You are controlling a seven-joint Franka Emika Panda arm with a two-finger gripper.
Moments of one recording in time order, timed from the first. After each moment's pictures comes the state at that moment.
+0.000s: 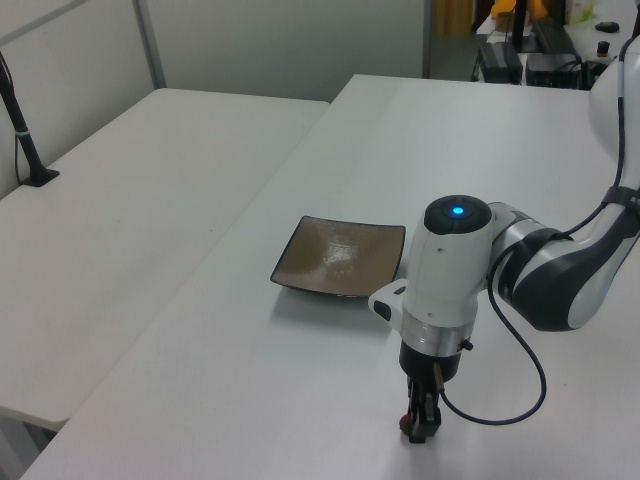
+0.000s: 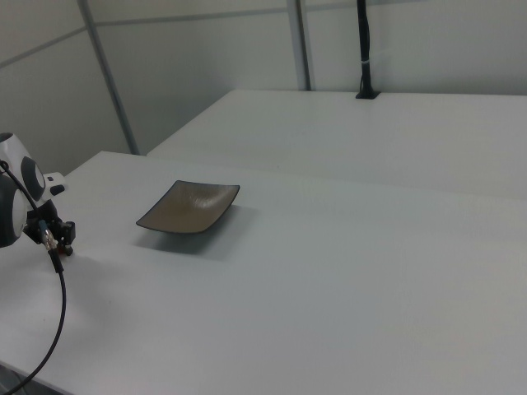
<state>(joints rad) 0.49 0.63 0.43 -1.60 -0.35 2.28 0.60</state>
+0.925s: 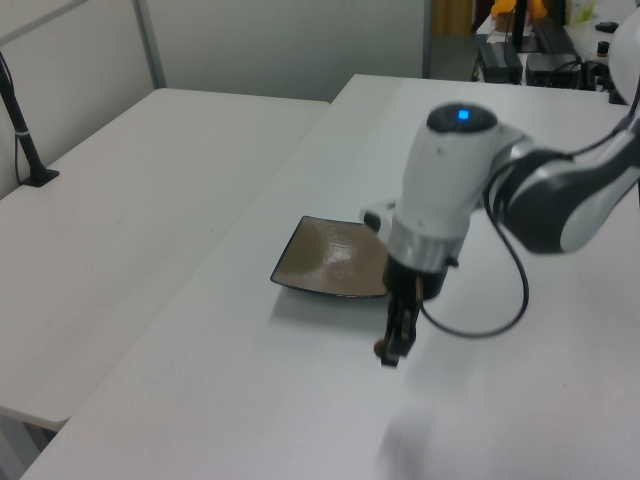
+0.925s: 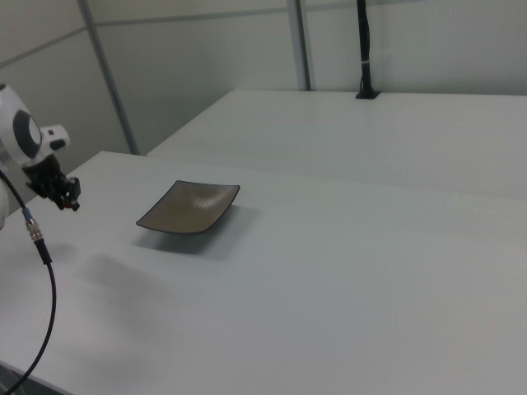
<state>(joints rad) 0.42 0.47 0.43 -1.58 -0.32 2.22 0.60</state>
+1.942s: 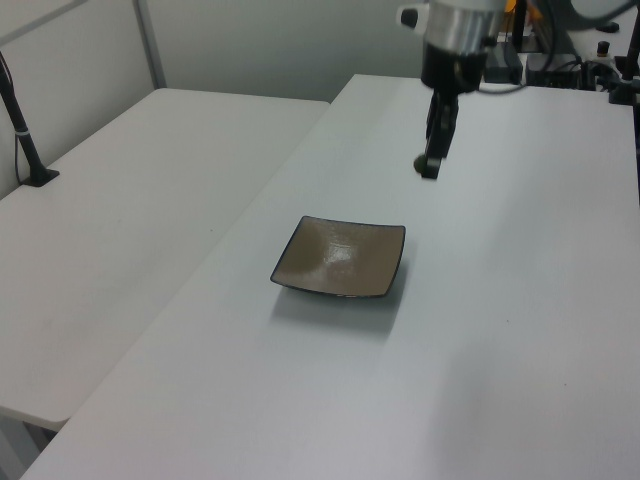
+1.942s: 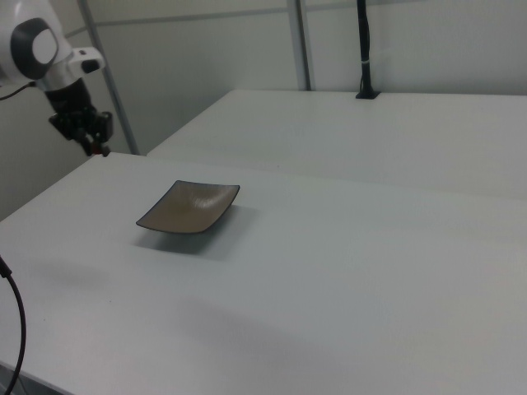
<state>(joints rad) 0.32 0.10 0.21 -1.57 -0.02 1.85 0.20</state>
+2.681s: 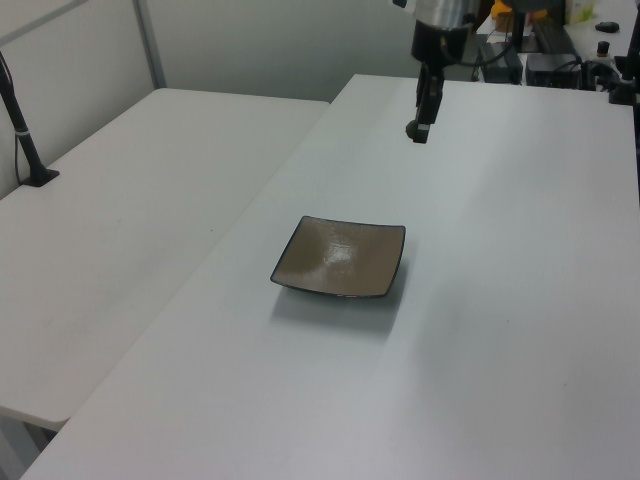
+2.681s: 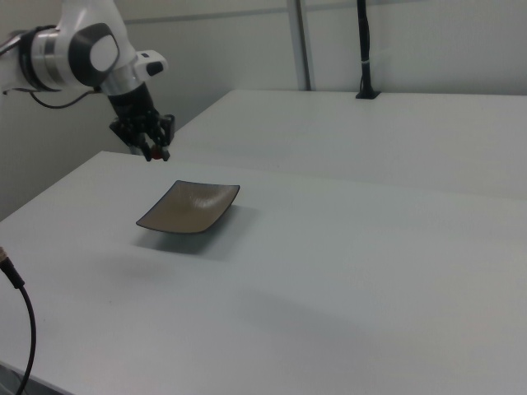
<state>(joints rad) 0.31 0.14 0.01 -1.58 -0.01 1.89 -0.05</state>
